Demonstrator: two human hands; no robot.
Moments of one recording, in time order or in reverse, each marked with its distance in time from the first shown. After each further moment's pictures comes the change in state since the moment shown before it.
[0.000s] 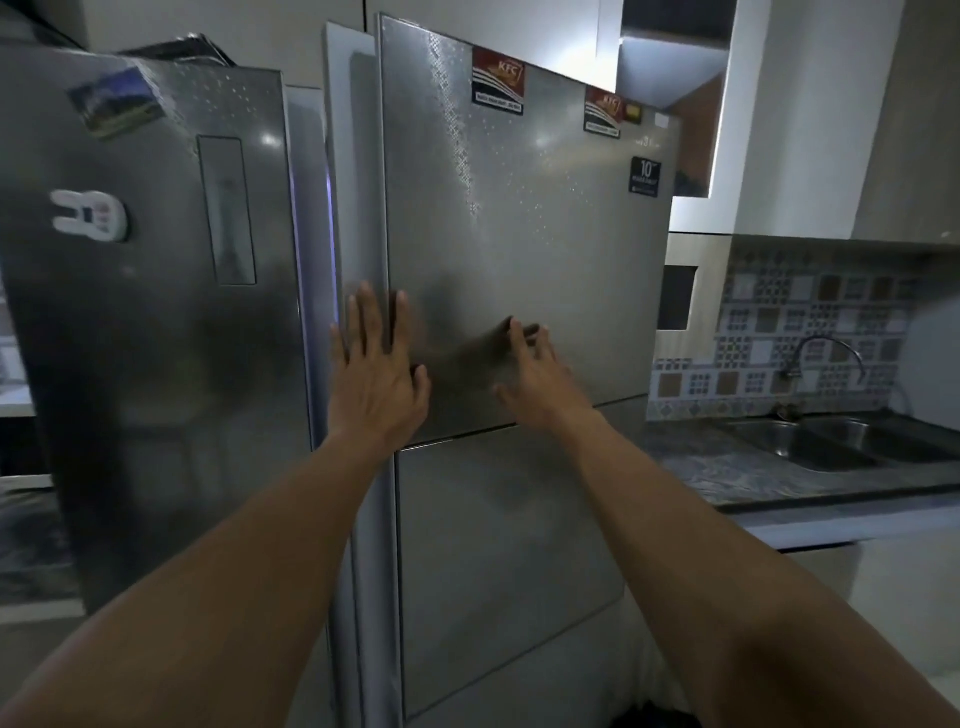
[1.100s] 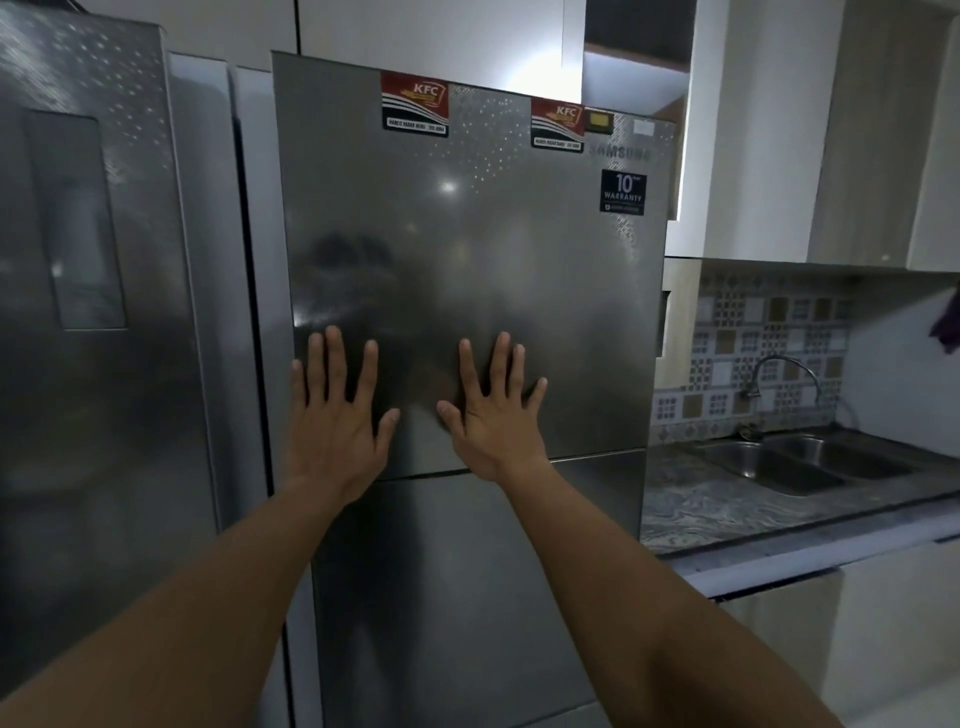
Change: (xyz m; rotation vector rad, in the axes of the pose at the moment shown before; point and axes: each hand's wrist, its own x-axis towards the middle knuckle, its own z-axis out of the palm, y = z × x) left_hand 0.066 -0.037 0.131 0.044 -0.003 0.102; right_hand 0.097 0.016 0.074 -0.128 0.227 -0.029
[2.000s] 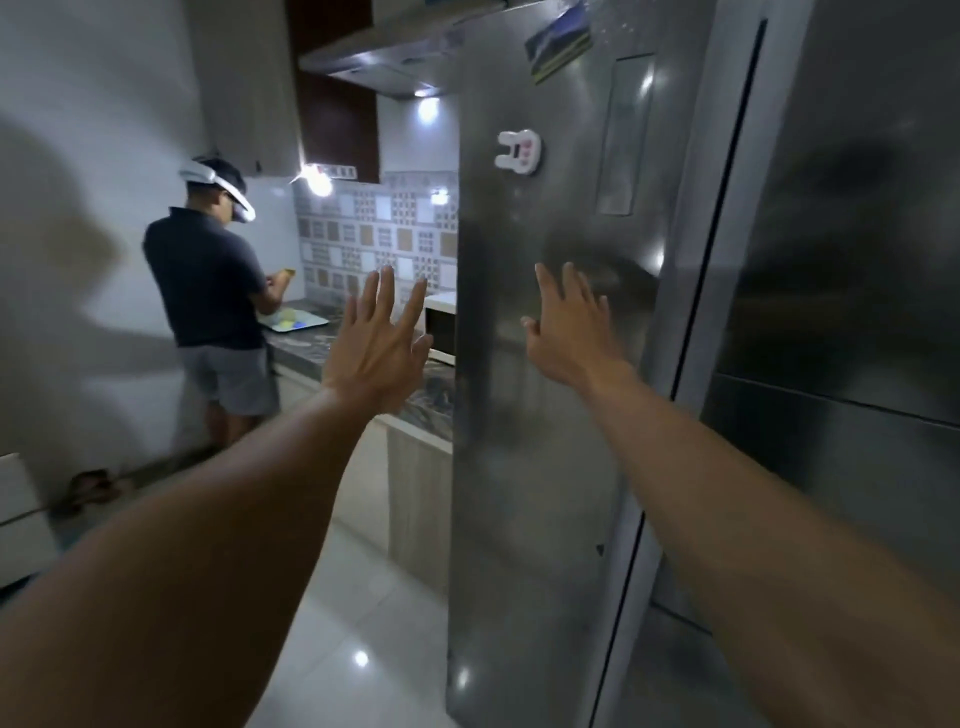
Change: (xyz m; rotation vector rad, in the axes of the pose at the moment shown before) left_hand -0.250 -0.201 -0.279 0.482 -0.300 -0.508; right_hand -0.098 -0.321 -0.023 0.475 -0.226 -0.562
